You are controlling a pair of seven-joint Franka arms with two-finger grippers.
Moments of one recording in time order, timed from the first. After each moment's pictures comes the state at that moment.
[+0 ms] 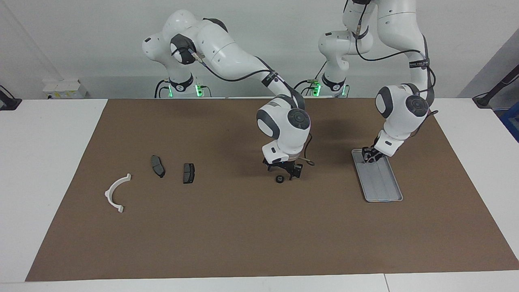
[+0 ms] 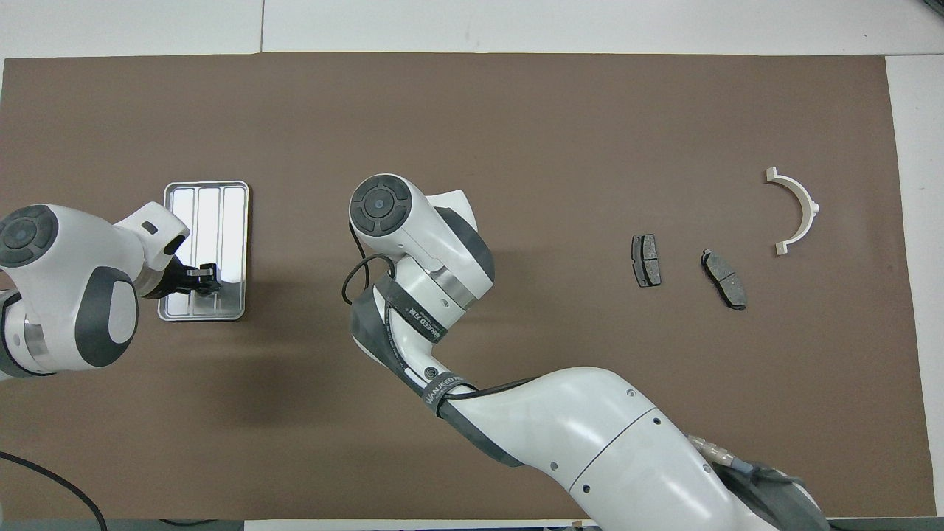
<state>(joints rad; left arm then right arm) -0.02 0.14 0.03 -2.23 0.00 2.32 -0.03 0.66 0.84 0.04 -1.17 -0.10 1.96 1.19</state>
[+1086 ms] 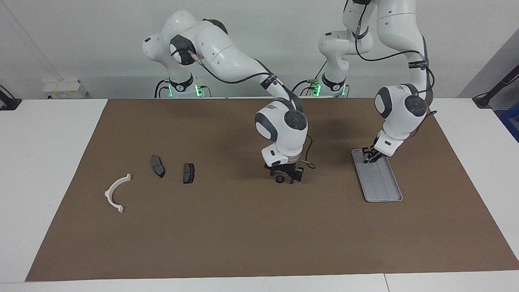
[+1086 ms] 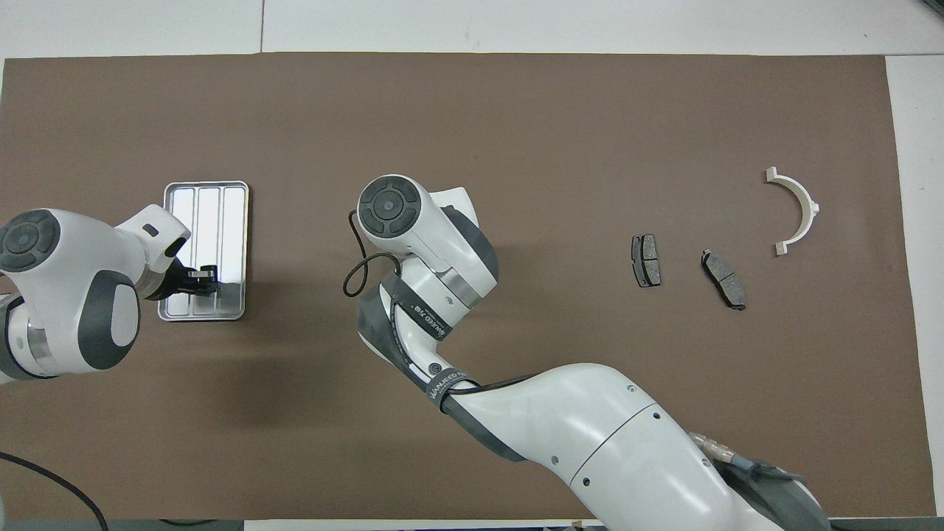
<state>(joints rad) -0.02 0.14 0.03 -2.25 0.00 2.35 -0.03 0.65 0.84 0.04 -1.19 -0.10 2.04 1.19</state>
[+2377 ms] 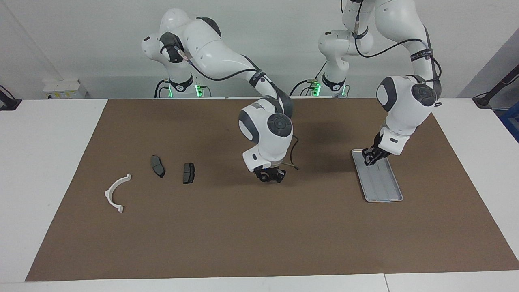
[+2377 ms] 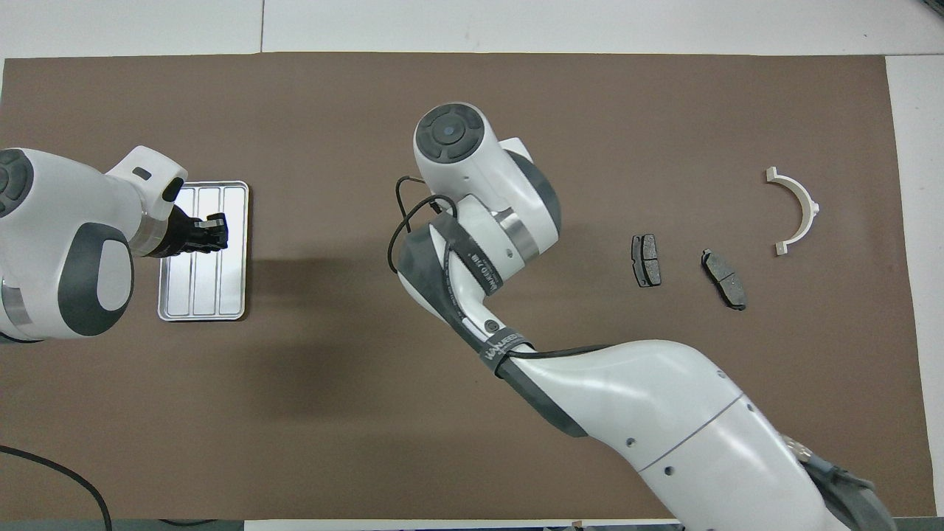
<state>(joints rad) -0.11 0.13 0.01 -2.04 -0.07 2.20 -0.26 0.49 0.74 0.07 -1.12 -0.09 1.76 0.92</state>
